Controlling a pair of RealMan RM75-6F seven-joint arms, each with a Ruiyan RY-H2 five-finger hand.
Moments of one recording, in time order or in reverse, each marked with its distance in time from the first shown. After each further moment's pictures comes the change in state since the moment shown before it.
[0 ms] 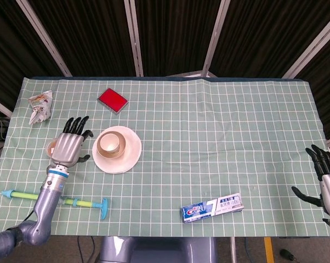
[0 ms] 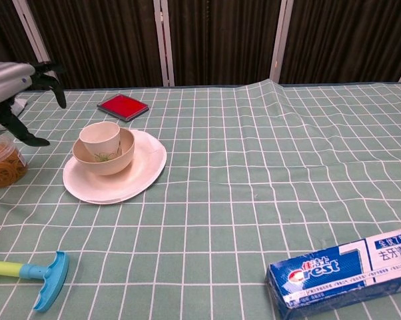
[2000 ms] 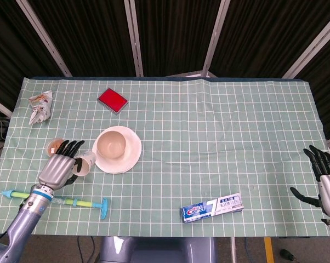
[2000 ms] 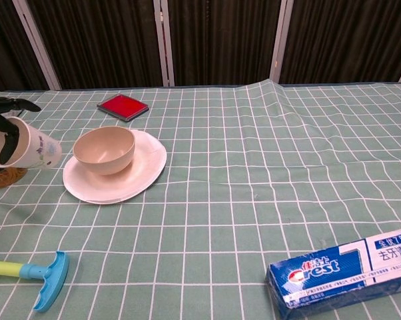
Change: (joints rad) left arm 0.042 0.280 0.270 -0.242 0.088 0.025 -0.120; right arm 0.000 -0.006 -0.003 -0.002 -0.010 -0.002 -0.013
